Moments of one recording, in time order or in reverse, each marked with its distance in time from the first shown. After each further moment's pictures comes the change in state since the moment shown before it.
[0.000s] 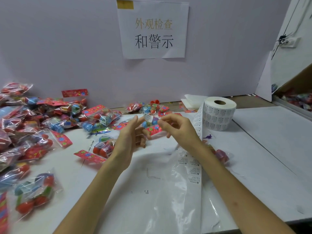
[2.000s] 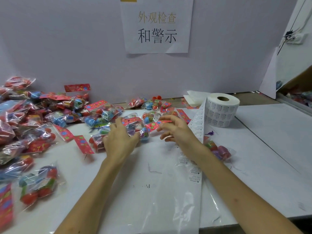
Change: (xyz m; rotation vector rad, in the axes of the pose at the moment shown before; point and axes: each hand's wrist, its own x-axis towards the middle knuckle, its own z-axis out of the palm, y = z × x) left_hand 0.009 -0.016 -0.023 1.133 0.470 -0.006; right_hand -0.004 -0.003 0.018 0.236 -0.020 0.411
